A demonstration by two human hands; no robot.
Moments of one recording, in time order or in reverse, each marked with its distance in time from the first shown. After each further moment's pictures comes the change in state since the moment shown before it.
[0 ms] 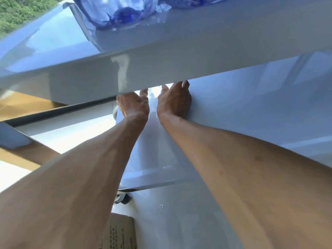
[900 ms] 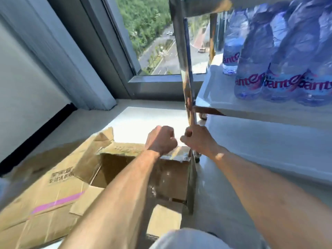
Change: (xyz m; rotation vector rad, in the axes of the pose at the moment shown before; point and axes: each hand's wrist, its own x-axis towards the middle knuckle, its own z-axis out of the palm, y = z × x) left_hand -0.127 0.011 -0.358 0.599 -0.384 -0.012; right_hand -0.207 -0.127 -0.201 0.056 -0.989 -0.530
